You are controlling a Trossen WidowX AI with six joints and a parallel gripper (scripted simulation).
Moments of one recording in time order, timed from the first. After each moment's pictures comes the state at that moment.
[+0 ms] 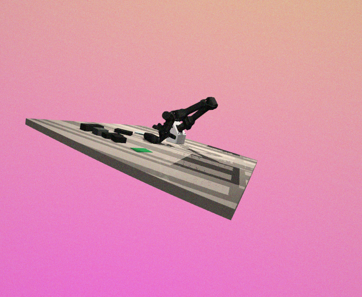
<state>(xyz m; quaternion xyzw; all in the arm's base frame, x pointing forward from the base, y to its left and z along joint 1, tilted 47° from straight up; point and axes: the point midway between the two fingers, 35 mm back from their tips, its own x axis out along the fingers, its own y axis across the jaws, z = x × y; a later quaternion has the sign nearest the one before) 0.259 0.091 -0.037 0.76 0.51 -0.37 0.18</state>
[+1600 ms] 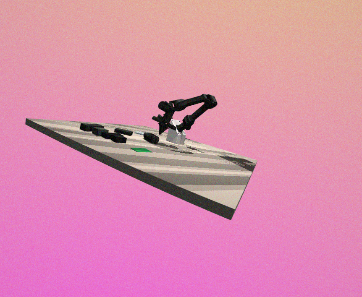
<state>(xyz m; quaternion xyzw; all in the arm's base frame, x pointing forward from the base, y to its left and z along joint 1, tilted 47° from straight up) 0.264 0.038 -0.007 0.74 0.52 -0.40 0.17</state>
